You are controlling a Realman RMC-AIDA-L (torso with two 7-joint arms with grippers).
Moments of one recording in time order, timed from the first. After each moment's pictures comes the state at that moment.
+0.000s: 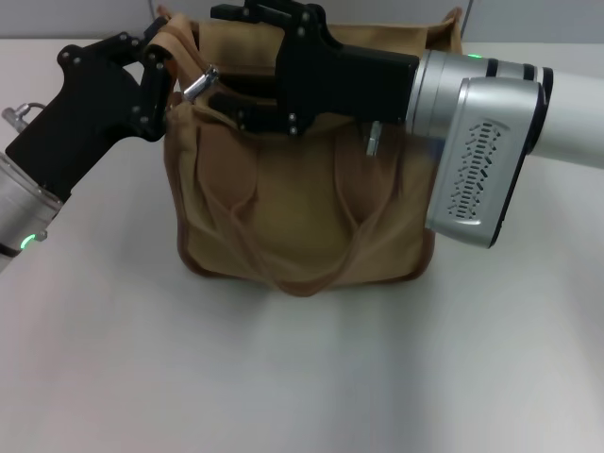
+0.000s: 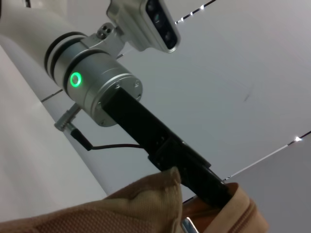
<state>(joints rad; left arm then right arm) -0.50 -2.08 0.60 0.16 1.31 1.65 -0.47 0.83 2.09 -1.49 -0.40 -1.00 -1.17 -0.05</state>
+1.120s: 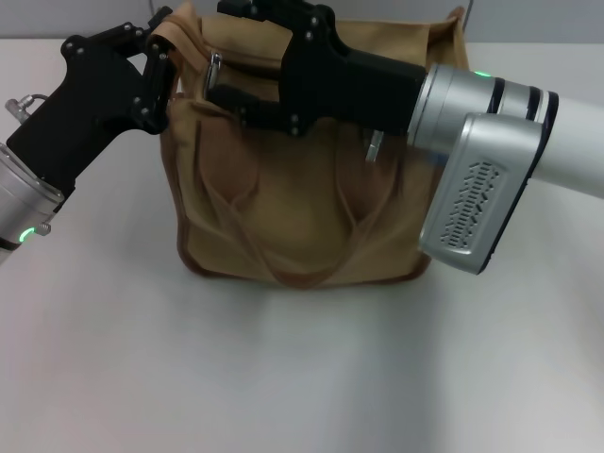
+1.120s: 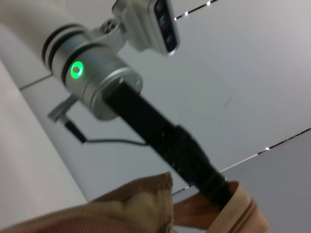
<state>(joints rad) -0.51 -2.07 0.61 0.17 1.31 1.67 -0.52 0.77 2.09 -1.66 -0.41 -0.74 -1.15 -0.24</state>
